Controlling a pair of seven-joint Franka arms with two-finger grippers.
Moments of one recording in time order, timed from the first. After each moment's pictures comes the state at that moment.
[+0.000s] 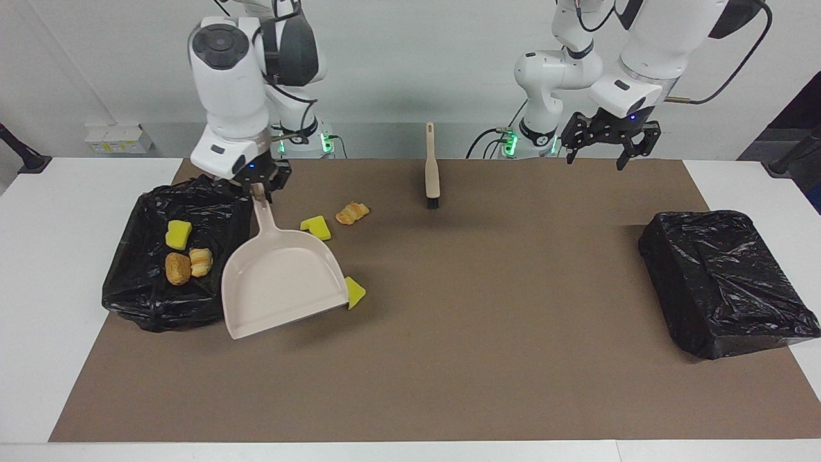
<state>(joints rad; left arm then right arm) -0.07 -0.02 -0.19 -1.54 -0.01 1.50 -0.02 0.24 0.10 0.02 -1.66 -0.13 1.67 -0.02</state>
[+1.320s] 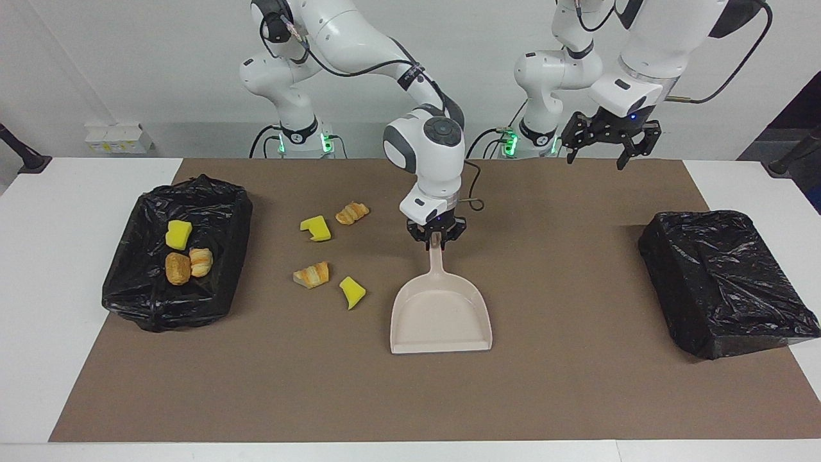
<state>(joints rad) -0.06 -0.02 -0.19 -1.54 -0.01 1.50 -0.02 0.65 0.44 0.02 -1.66 -0.04 2.16 0.69</state>
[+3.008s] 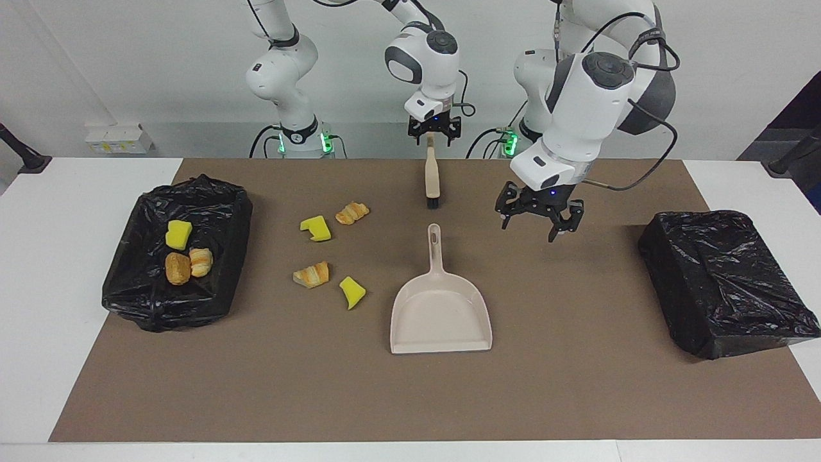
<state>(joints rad) -0.20 0.19 -0.21 -1.60 -0.02 1.91 -0.04 1.08 -0.10 0.02 -2.37 0.18 2.22 1.09</state>
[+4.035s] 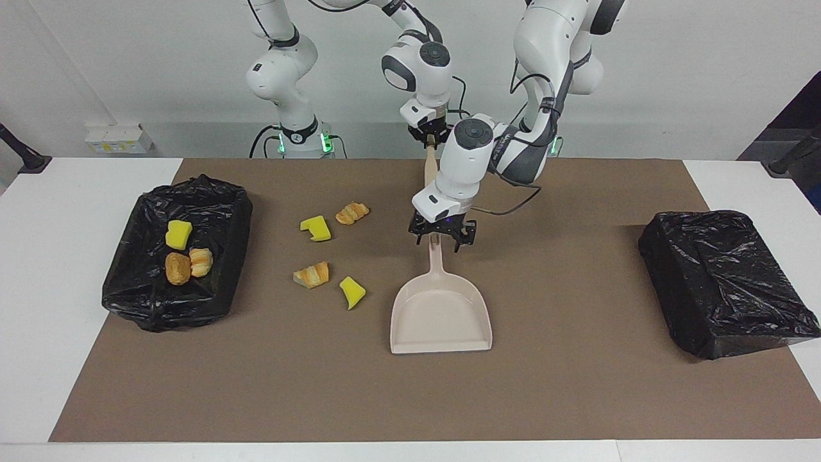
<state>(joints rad) -0.46 0.33 -0.22 -1.85 -0.02 2.30 -0.43 1.08 -0.09 0.03 -2.42 0.25 2.25 1.10</state>
